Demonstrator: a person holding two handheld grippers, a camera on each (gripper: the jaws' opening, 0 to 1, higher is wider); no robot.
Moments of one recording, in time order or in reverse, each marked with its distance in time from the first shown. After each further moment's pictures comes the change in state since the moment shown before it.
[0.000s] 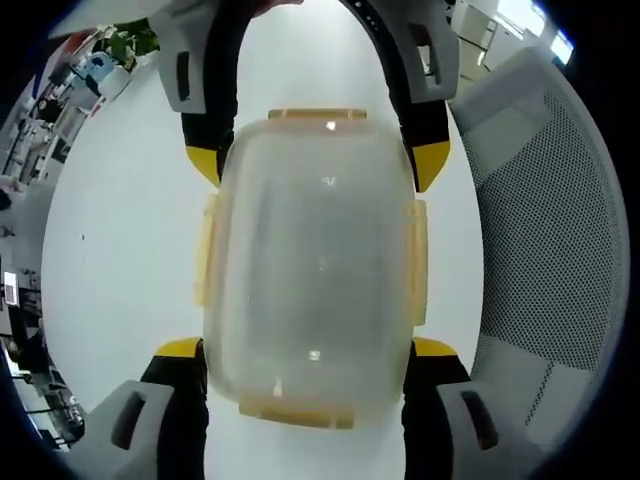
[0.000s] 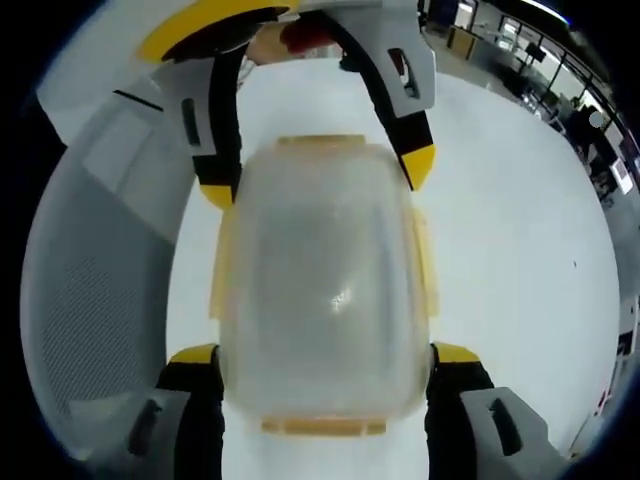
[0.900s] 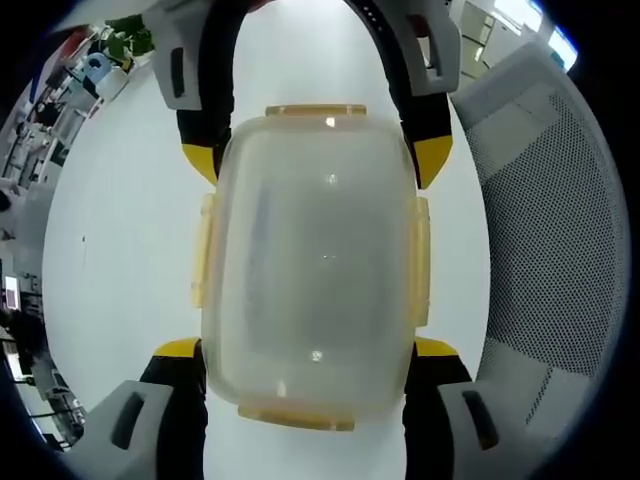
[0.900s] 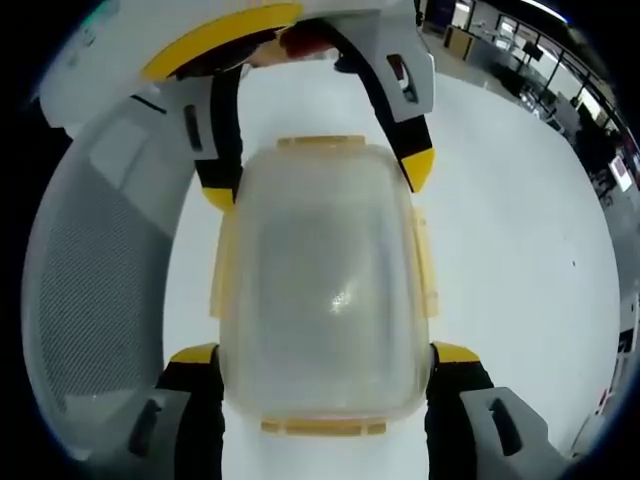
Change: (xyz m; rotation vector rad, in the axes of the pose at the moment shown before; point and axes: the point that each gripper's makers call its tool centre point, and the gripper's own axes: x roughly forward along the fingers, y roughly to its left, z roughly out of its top) left arm 0.002 0.008 -0.002 0.017 0.013 0.001; right arm 0.000 -0.007 0.002 0.011 -0.007 -0.003
